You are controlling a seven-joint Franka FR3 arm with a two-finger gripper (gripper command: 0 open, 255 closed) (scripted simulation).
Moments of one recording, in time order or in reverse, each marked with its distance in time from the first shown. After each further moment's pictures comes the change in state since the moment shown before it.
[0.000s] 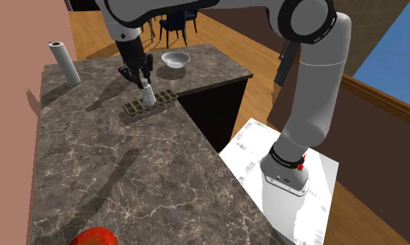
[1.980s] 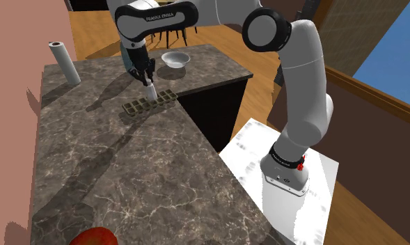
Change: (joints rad) arm -0.068 0.273 -0.081 0.216 -0.095 0.059 -0.156
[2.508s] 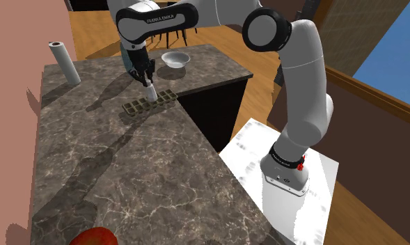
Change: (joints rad) arm -0.003 -0.002 -0.001 -0.018 -0.004 0.028 0.005
